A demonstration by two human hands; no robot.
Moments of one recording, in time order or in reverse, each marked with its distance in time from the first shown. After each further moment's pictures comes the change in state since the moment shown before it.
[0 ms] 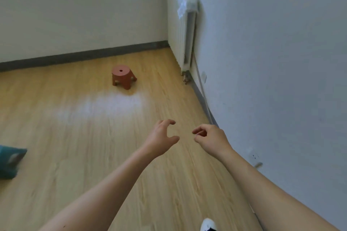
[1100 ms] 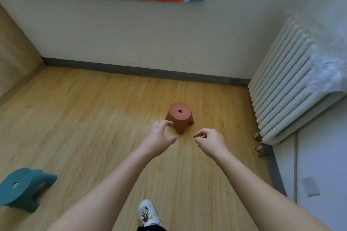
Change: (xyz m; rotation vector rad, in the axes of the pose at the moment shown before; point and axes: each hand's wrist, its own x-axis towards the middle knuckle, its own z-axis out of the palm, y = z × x) left_hand 0.468 -0.231 -0.428 -0.061 0.279 -0.286; right_hand 0.588 -0.406 0.193 -0.117 -0.244 -0.105
